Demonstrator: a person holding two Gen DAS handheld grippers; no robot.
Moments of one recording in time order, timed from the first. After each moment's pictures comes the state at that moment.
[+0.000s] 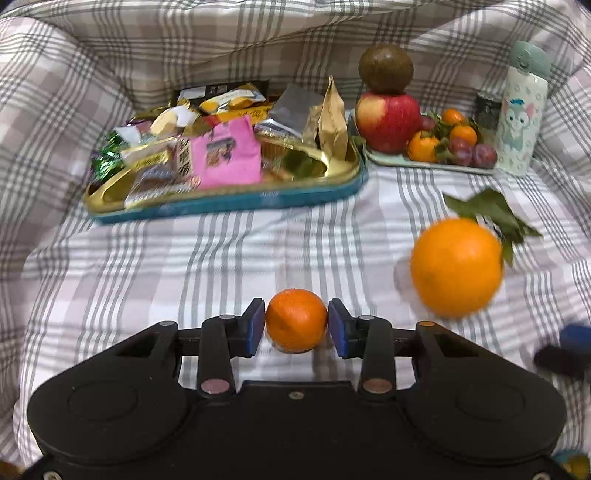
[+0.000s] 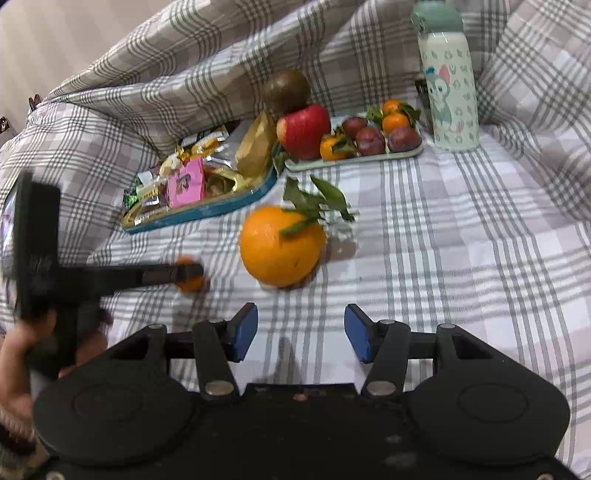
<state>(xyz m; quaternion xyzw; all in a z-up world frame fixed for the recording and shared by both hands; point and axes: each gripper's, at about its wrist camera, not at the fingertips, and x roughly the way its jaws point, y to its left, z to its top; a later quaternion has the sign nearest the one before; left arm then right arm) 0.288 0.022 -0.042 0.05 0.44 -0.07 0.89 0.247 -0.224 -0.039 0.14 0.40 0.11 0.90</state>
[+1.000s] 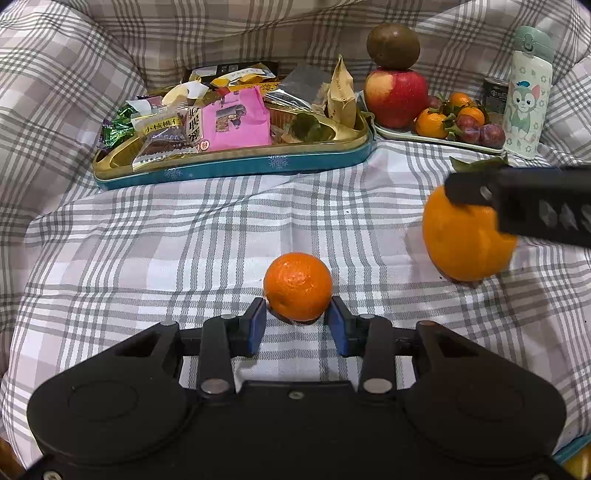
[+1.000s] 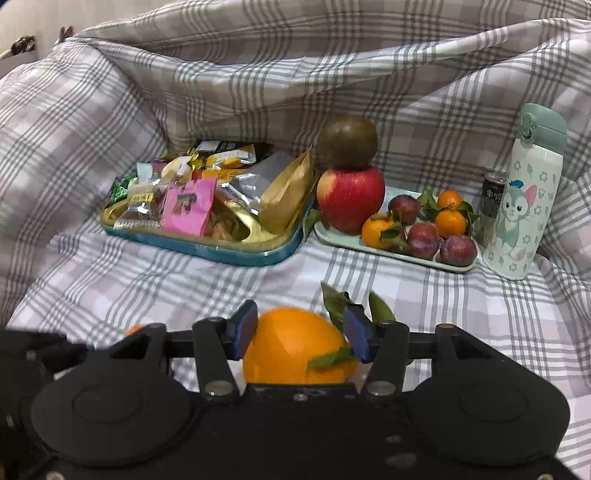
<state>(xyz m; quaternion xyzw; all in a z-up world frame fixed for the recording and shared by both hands) 0.277 0.022 -0.061 0.04 0.44 -0.05 0.90 0.328 -0.169 -0.038 -0.02 0.34 0.13 0.93</state>
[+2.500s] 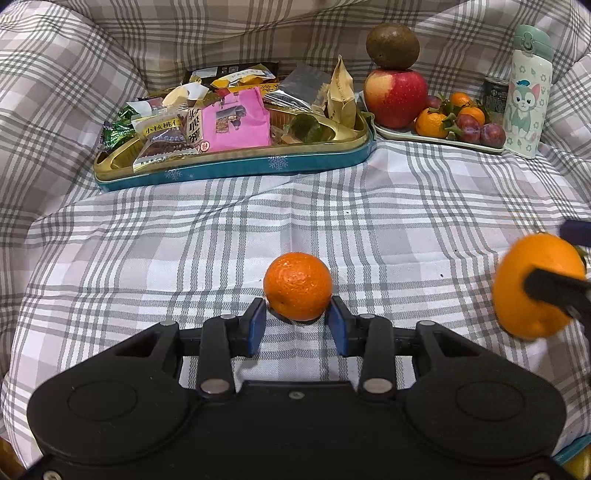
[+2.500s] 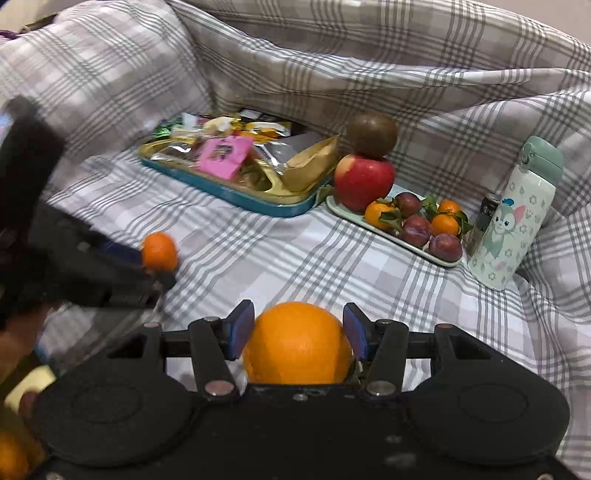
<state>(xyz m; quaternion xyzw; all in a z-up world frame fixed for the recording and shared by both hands) 0.276 0.021 -0.060 0.04 0.44 -0.05 0.90 0.265 -0.190 -0.045 -0.13 0.33 0.18 0.92</state>
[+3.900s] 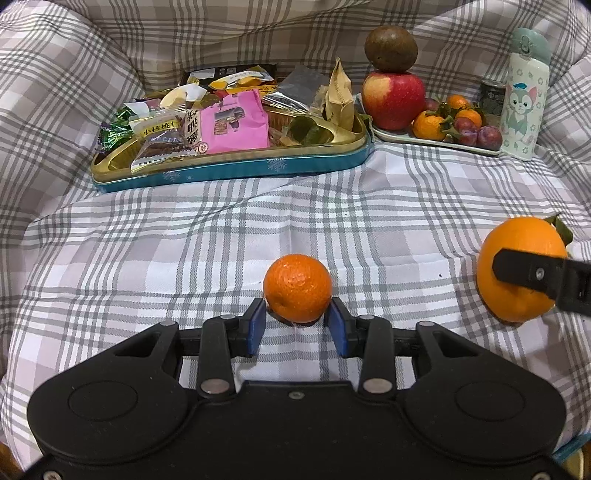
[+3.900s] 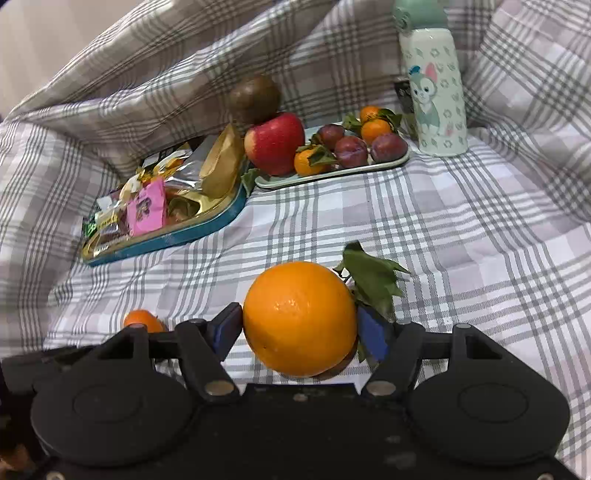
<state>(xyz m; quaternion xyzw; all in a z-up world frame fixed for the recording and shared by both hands) 0.277 0.025 -0.059 0.04 0.44 -0.06 0.90 0.280 -0.210 -0.067 0.14 0.38 0.05 0.91</state>
